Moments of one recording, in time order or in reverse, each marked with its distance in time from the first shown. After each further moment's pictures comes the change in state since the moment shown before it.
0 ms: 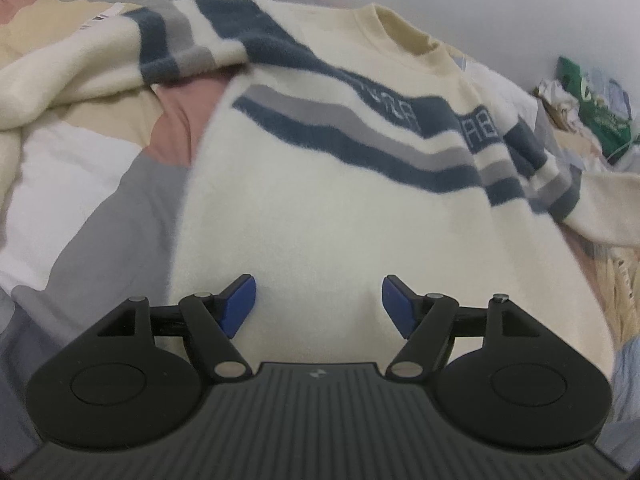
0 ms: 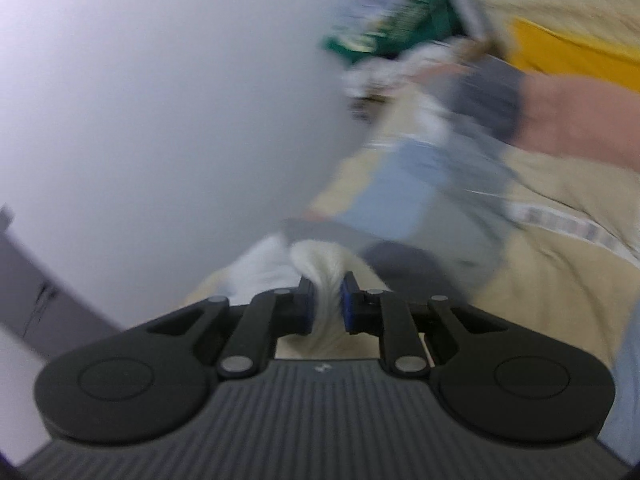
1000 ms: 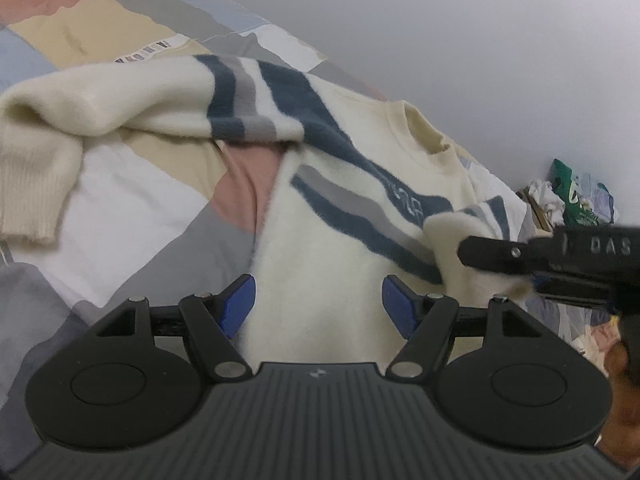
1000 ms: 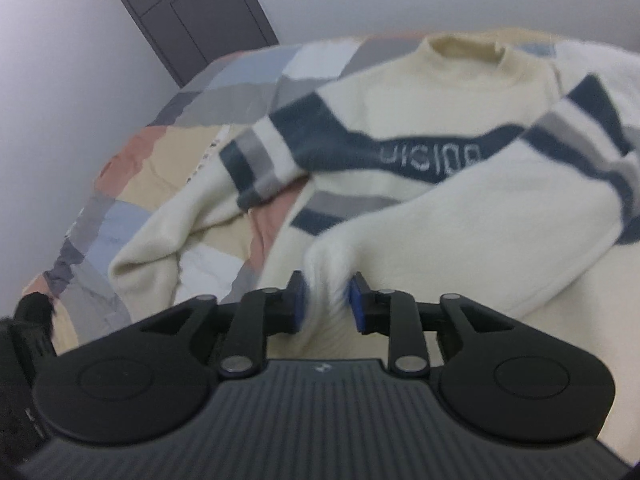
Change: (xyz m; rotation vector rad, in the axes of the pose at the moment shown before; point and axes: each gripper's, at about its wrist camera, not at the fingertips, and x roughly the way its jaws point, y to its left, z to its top) left arm -0.050 0.056 0.002 -0.188 -0.192 -0.073; right arm 0.084 0.274 -0.289 -0.600 0.601 0.302
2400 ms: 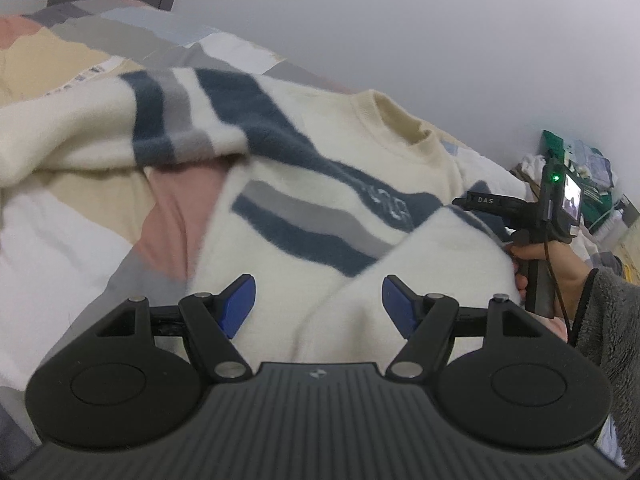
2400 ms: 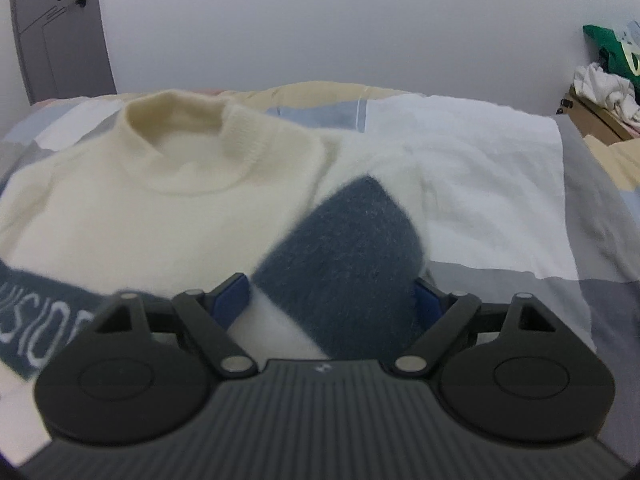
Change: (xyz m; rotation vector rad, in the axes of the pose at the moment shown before) left arm 0.070 -0.031 0.012 0.138 -0.021 -0.022; right arm 0.113 -0.246 0.102 -0.078 -0.234 -0.418
